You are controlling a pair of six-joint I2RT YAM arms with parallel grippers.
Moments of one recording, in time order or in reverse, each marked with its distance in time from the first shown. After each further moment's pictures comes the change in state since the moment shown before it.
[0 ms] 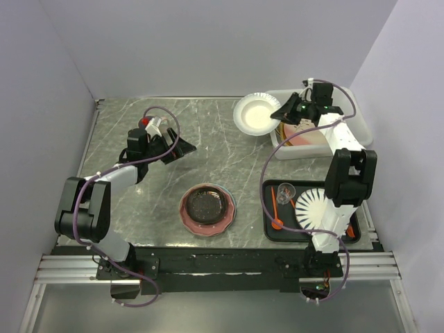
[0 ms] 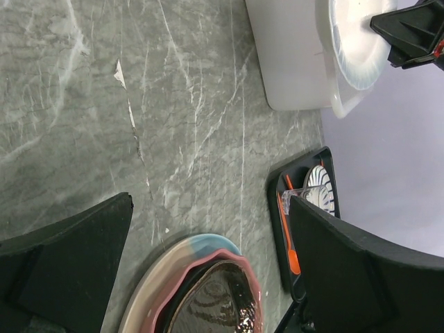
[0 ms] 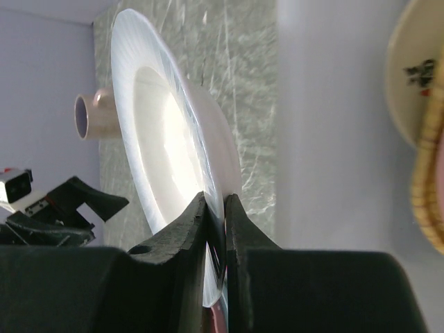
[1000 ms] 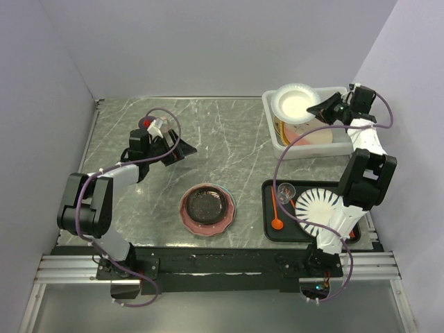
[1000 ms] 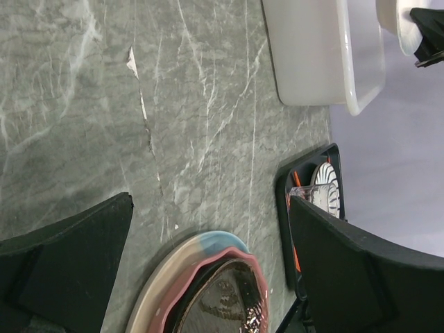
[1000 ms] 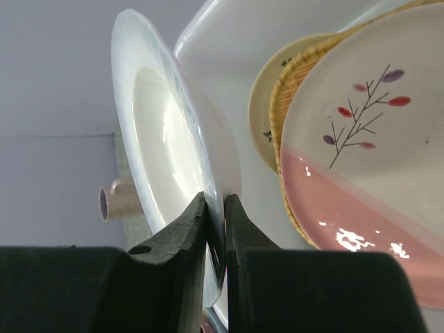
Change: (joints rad) left arm 0.000 0.042 0.007 -0.016 0.001 0.008; right arm -0.275 0.000 -0.031 0.129 -0.029 0.131
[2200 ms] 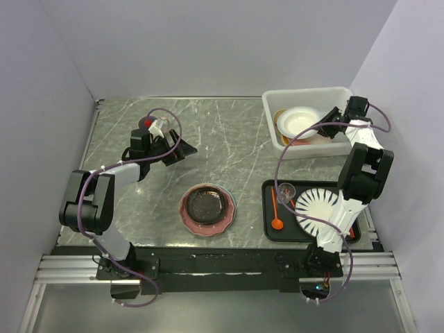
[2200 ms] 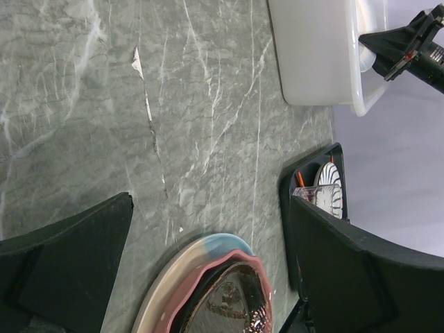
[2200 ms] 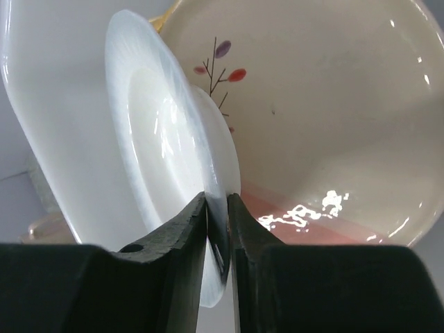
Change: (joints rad) left arm 0.000 0.032 0.018 0.001 0.004 0.007; right arm -0.013 0.100 0.004 -0.169 0.226 -0.085
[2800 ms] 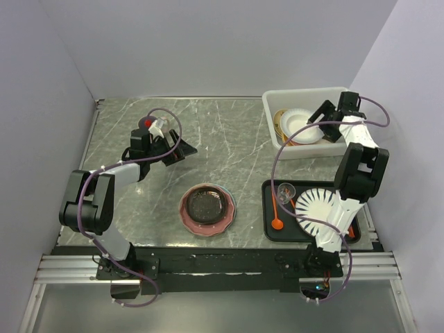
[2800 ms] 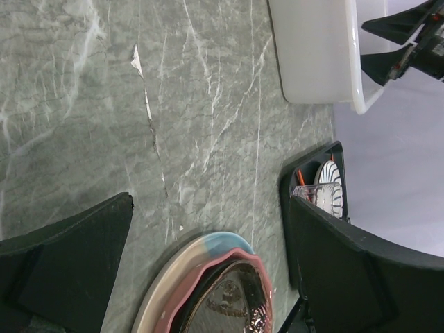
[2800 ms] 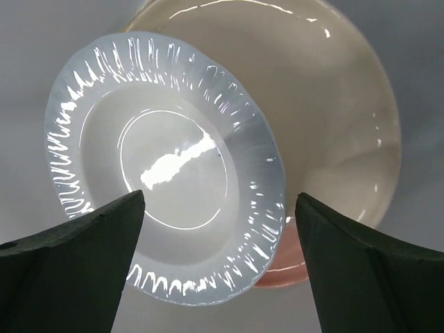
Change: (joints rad) left arm 0.000 -0.001 -0.001 -0.002 0.003 0.002; right arm 0.061 0.004 0.057 -0.088 0.291 -0.069
